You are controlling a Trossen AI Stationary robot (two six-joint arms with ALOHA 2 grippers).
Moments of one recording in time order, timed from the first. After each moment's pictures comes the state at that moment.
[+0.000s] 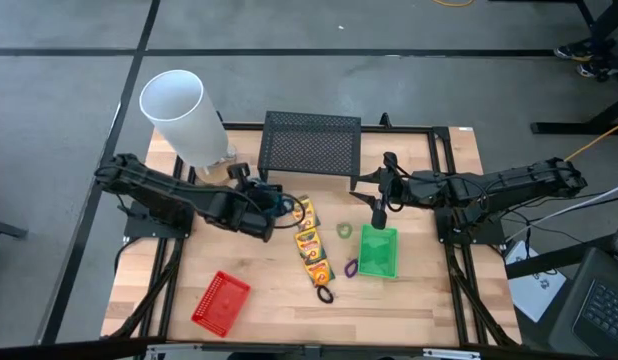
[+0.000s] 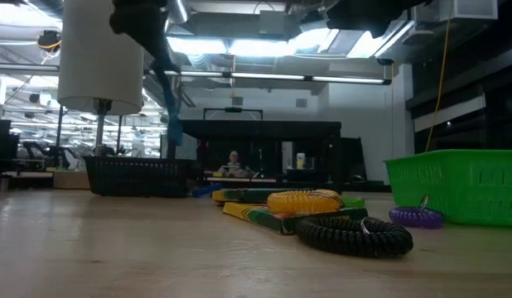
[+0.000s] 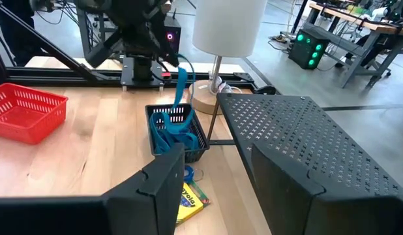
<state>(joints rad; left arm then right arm) -0.26 1.47 1.33 -1.28 -0.82 -0.42 0.17 1.03 0.79 -0.06 0.40 -0.02</state>
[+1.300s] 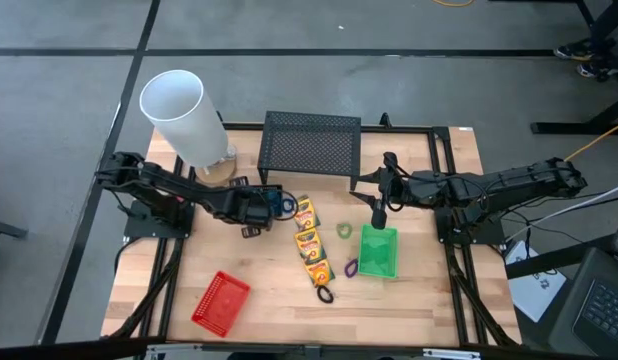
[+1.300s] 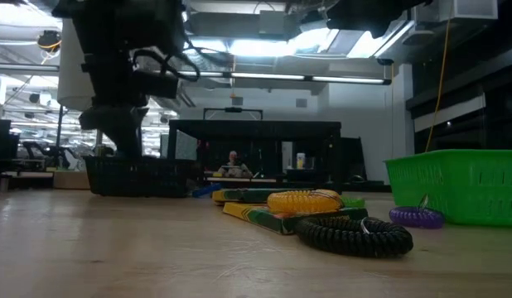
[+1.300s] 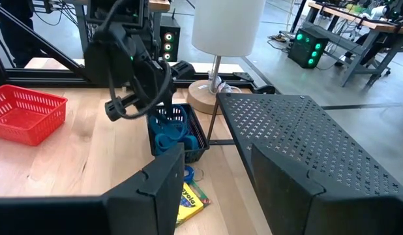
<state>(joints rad) -0.10 1.46 0.87 -0.80 -0.50 -0.35 0.17 1.03 0.79 -0.06 0.40 -0.01</state>
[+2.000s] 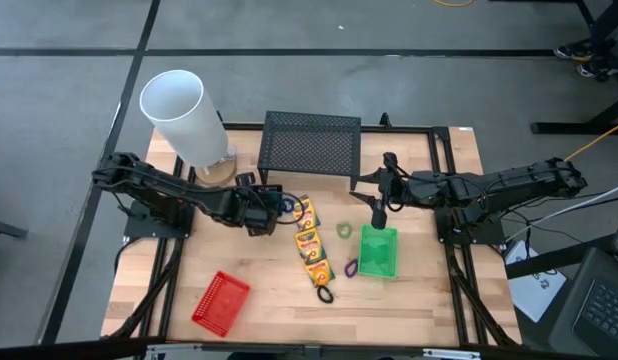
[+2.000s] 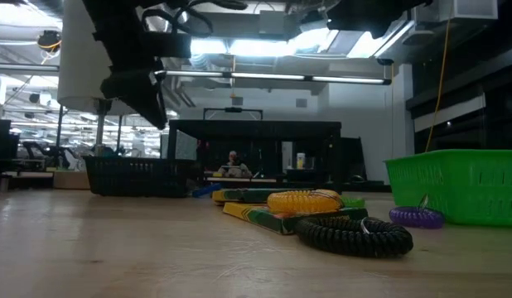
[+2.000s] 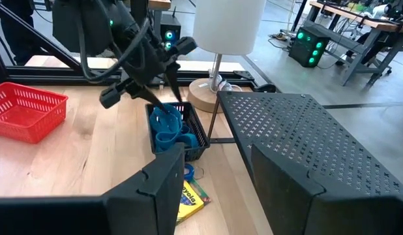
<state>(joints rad) -0.16 1.43 1.00 -0.84 -0.67 -0.28 0.17 1.03 0.79 -0.07 0.40 -0.01</state>
